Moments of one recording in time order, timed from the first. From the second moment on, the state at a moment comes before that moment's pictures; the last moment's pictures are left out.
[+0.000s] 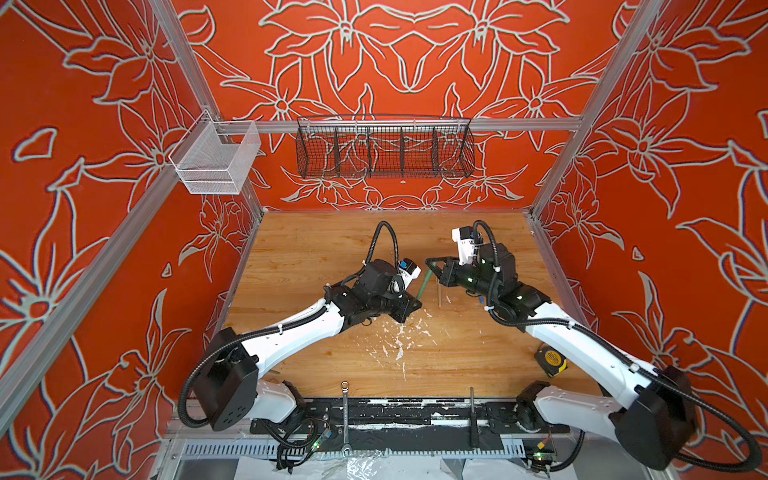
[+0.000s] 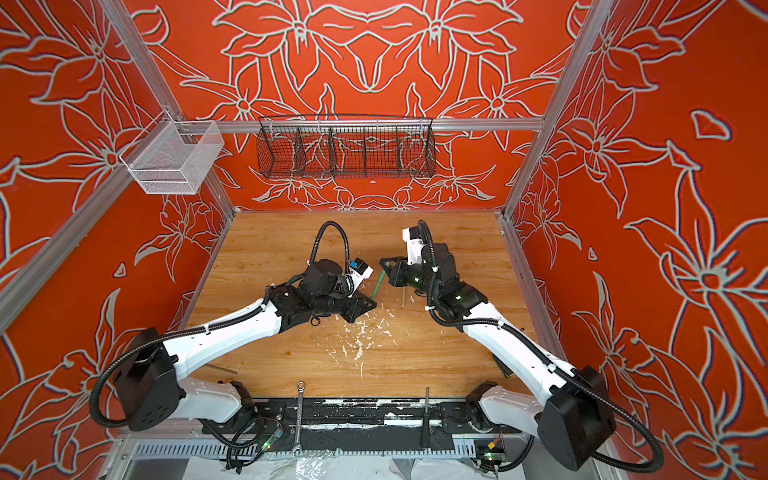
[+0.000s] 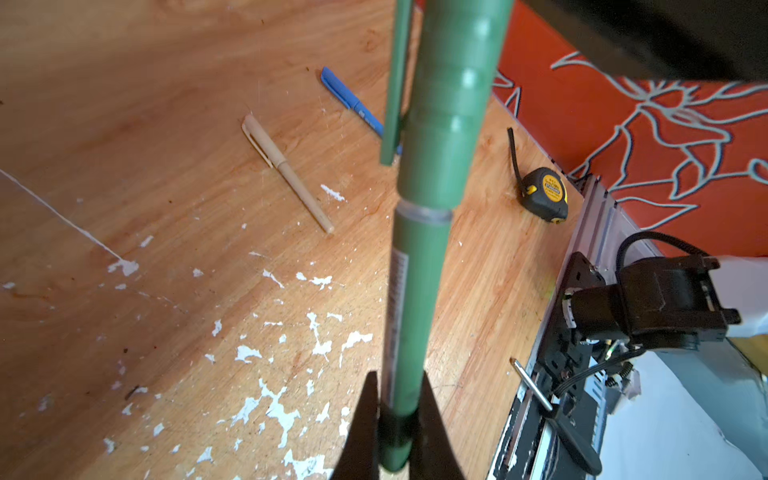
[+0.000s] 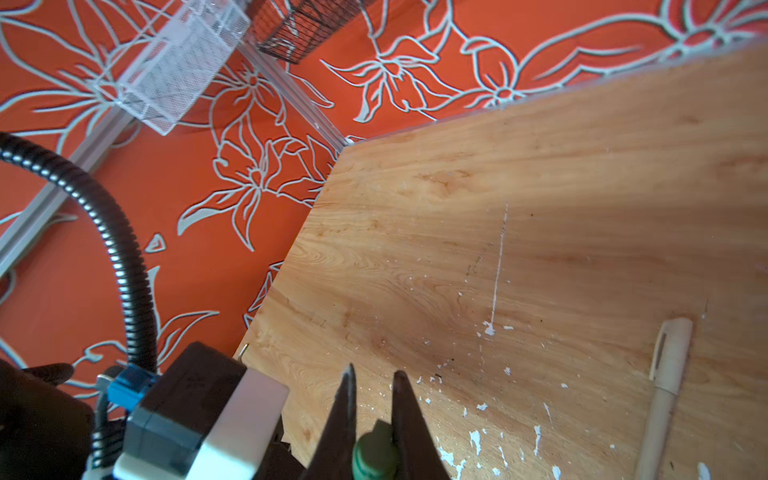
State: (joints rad) left arm -0.71 1.41 0.97 -0.24 0.35 -0.27; right arm 0.54 1.18 0.86 -0.05 -0.26 0.65
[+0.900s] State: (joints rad) left arm -0.62 1.70 1.12 -0.29 0.54 -0.27; right arm 0.62 1.32 0.72 0.13 -0.03 0.84
